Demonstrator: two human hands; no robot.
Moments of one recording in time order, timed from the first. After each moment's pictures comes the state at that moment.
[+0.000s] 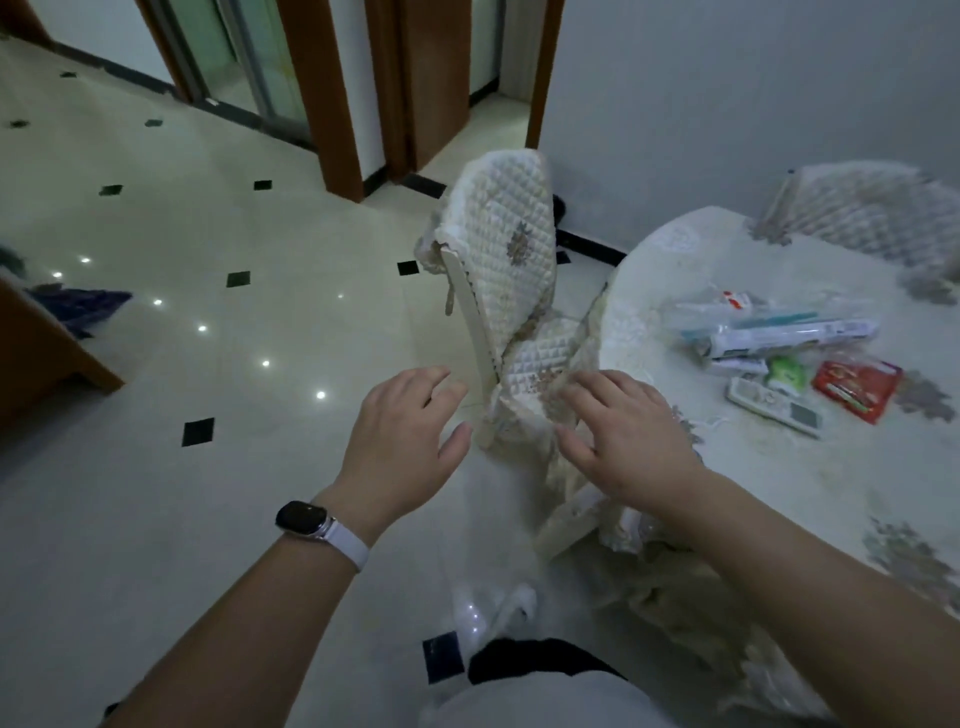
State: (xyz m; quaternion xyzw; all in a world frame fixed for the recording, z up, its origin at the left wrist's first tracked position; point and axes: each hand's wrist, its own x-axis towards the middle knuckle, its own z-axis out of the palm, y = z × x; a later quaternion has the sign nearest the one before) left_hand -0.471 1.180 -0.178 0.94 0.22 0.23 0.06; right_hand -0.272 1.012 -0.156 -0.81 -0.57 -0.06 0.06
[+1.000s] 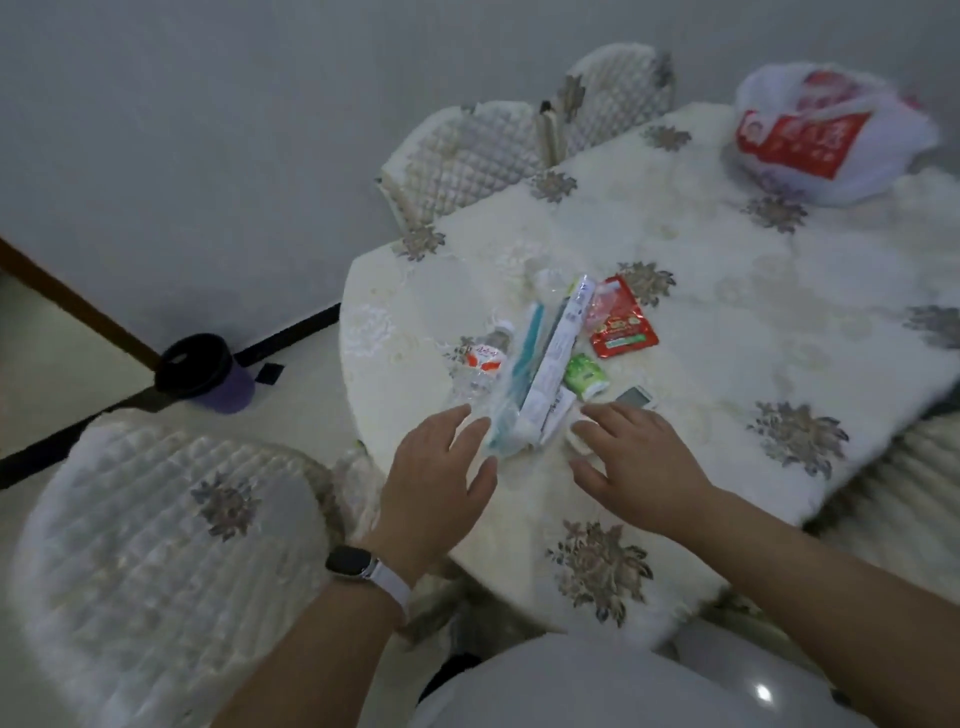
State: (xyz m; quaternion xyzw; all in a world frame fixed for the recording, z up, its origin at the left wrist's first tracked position) left_hand 0.012 1.234 -0.212 0.95 -0.26 0.11 0.17; right_hand -0.023 0.985 -0.207 -0.99 -0.11 -0.03 0.08
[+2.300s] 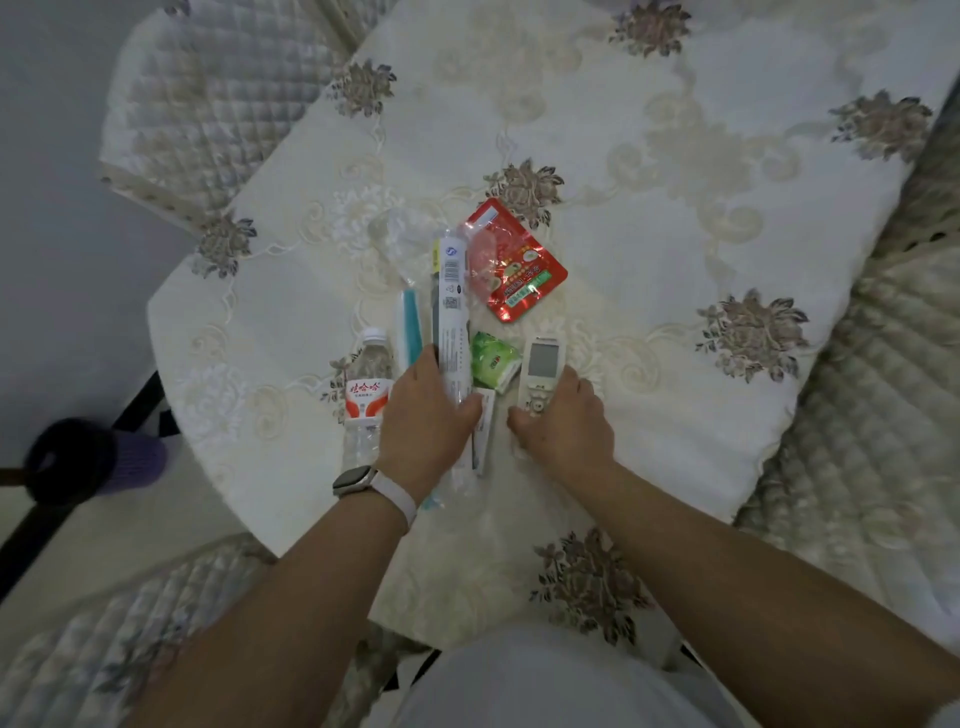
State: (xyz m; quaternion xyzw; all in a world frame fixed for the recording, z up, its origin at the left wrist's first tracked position) left_hand 0.167 1.090 -0.281 0.95 -0.18 -0.16 0.21; right_hand 0.074 0.967 -0.330 -0.82 0.44 0.09 0.34
